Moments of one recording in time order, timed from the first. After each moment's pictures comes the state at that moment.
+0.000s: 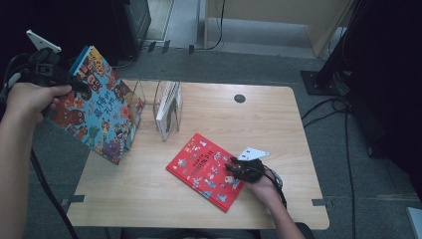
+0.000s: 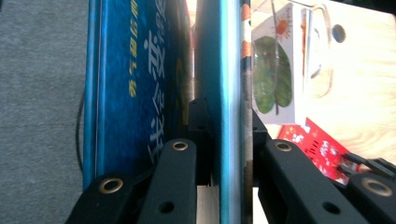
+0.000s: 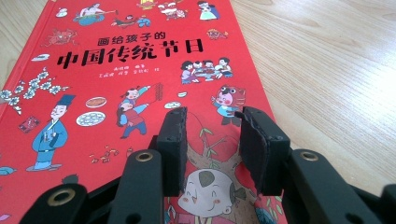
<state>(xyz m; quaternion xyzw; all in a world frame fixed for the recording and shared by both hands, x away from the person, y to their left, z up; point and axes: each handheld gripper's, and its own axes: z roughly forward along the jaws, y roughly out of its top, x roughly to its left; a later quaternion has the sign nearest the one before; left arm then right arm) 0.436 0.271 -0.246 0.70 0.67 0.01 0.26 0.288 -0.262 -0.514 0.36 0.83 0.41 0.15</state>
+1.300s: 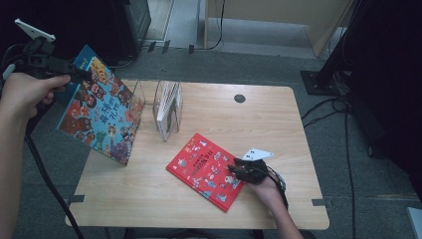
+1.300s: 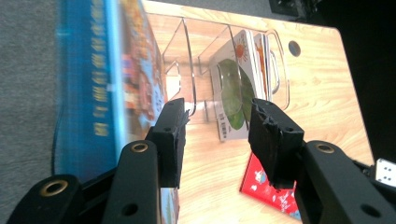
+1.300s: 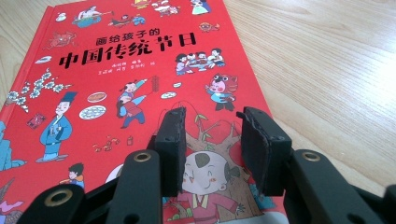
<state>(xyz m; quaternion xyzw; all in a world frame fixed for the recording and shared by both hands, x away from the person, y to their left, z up) 0.434 0.275 -0.226 0.72 0.62 0.00 0.32 0.283 -0.272 -0.513 0.39 0.82 0.41 0.13</state>
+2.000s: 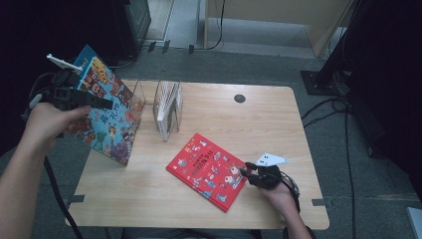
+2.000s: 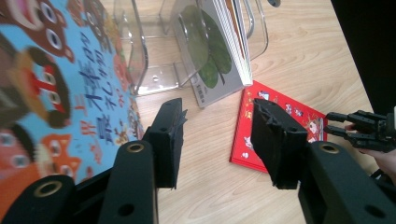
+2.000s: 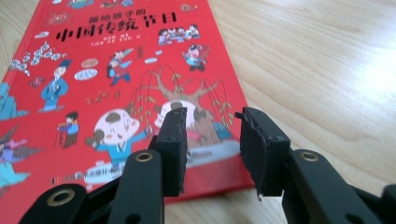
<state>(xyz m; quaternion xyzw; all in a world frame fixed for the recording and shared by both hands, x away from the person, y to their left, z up) 0.389 0.230 -0.279 0.76 0.56 -0.02 0.33 0.263 -0.309 -0.510 0.39 0.81 0.41 0.14</state>
